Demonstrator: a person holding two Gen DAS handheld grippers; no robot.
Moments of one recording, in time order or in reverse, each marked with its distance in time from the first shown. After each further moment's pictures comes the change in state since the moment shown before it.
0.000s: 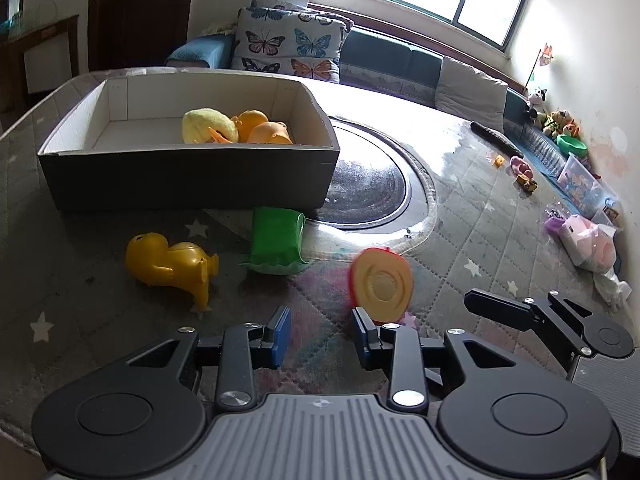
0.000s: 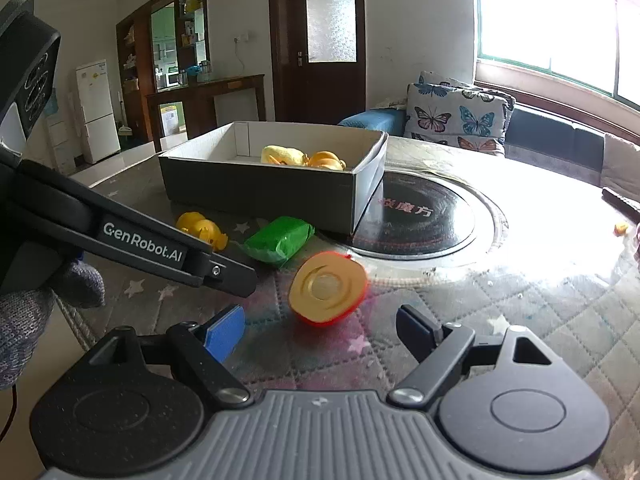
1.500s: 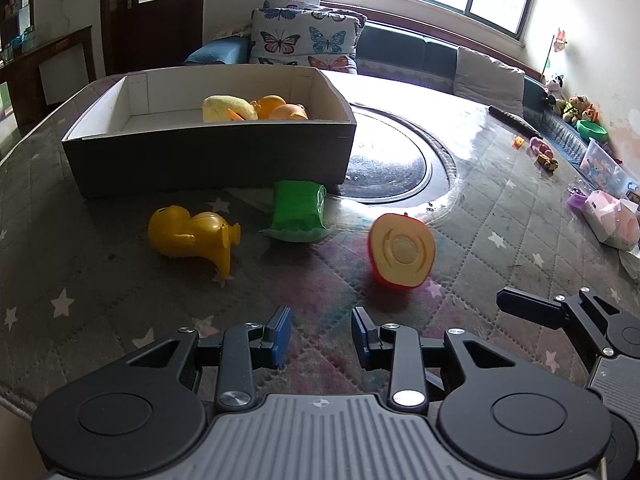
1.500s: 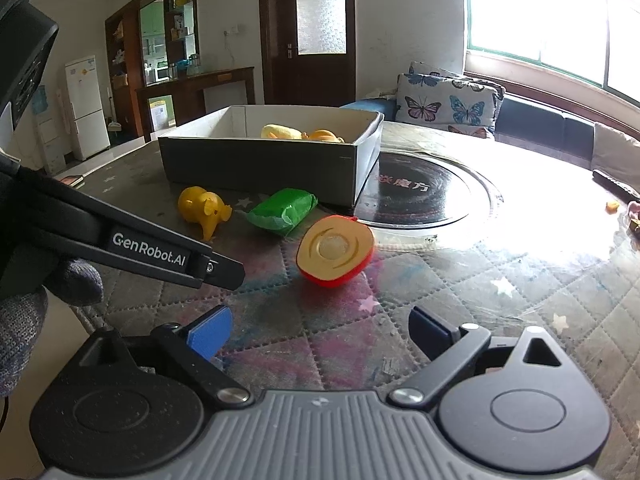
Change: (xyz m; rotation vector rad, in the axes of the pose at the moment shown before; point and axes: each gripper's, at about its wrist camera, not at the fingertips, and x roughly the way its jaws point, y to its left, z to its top) left arm 0.002 -0.002 -0.022 0.028 0.006 0.087; right arm -0.002 0.012 -0.020 0.016 0.023 -0.030
